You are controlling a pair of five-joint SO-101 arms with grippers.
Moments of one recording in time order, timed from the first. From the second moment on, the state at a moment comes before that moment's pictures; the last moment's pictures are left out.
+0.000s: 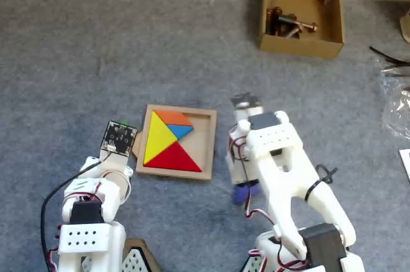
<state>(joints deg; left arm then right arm) -9.4 -84.8 96.4 50.1 -14.9 -22.4 -17.1 40.9 79.3 -0.5</state>
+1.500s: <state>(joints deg) -9.4 -84.8 96.4 50.1 -14.9 -22.8 -18.0 55.1 64.3 12.3</state>
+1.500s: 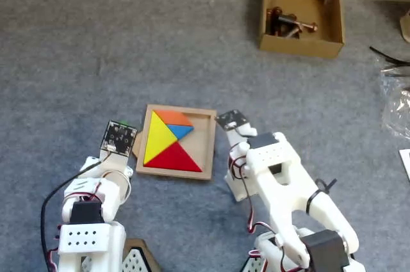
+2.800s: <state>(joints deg) -9.4 -84.8 96.4 50.1 -14.9 -21.8 -17.1 51.3 49.1 33.5</state>
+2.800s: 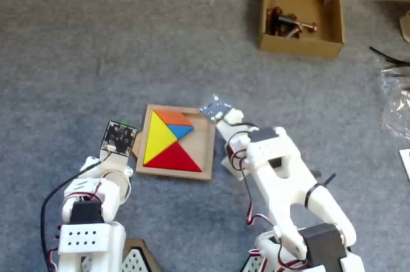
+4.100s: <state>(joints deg) -9.4 -84.8 96.4 50.1 -14.9 -24.6 -10.4 39.4 59.3 -8.7</state>
